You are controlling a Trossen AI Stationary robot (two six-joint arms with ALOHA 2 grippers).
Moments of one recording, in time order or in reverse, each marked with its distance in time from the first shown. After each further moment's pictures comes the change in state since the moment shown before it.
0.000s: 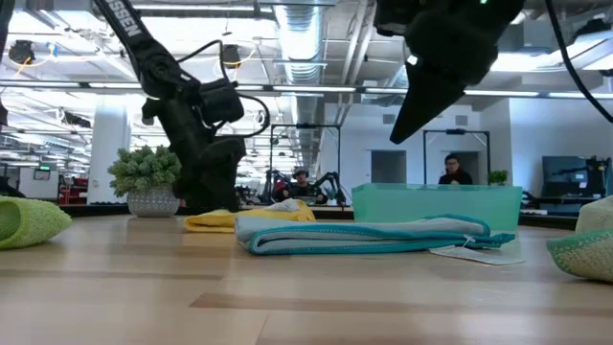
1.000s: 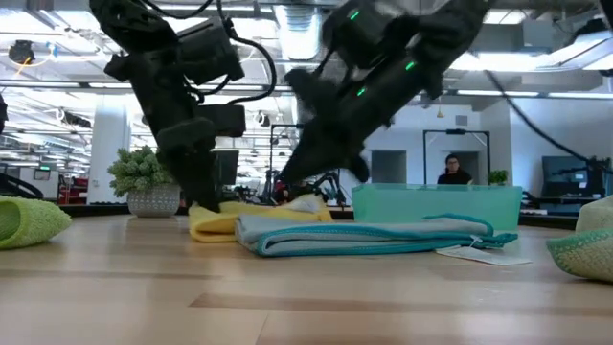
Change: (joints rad) left arm -0.484 -0.076 -0.005 -0.093 -0.339 -0.096; right arm -0.357 0.224 -0.089 0.822 -0.525 -0.027
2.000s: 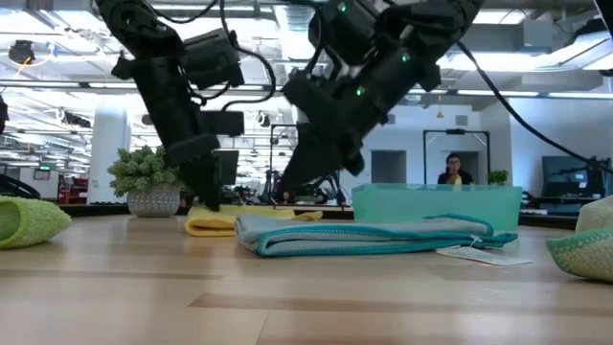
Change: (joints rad) left arm 0.086 -0.034 0.010 -0.065 -0.117 0.088; right arm 0.029 -0.008 0.055 -0.128 0.080 -0.184
